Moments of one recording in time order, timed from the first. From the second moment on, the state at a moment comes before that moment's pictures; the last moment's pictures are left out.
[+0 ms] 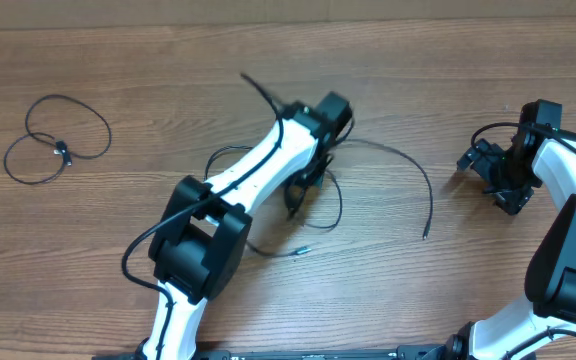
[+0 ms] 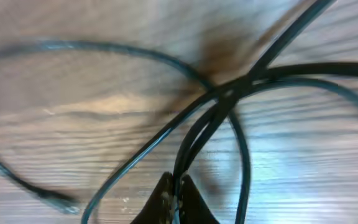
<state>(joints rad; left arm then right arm) -0.64 2.15 1.75 -1.12 -0.22 -0.40 -0.32 1.84 1.18 -0.78 -0.11 0.48</state>
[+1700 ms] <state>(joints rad) -0.38 2.15 1.68 -0.99 1.26 0.22 -0.32 1.84 1.18 -0.84 -0.50 0.48</state>
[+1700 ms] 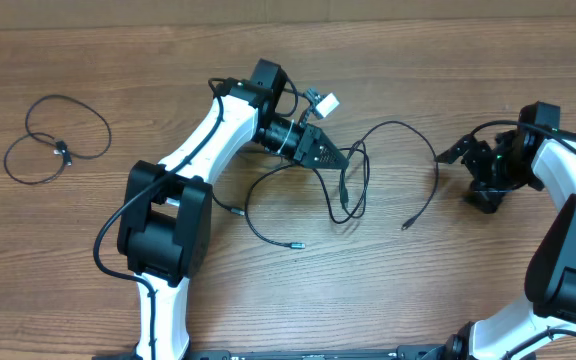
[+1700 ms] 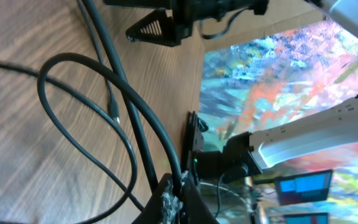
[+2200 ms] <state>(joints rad) -0.33 2.15 1.66 -0.98 1.32 0.21 -0.15 1.84 1.18 -0.88 -1.01 0.19</state>
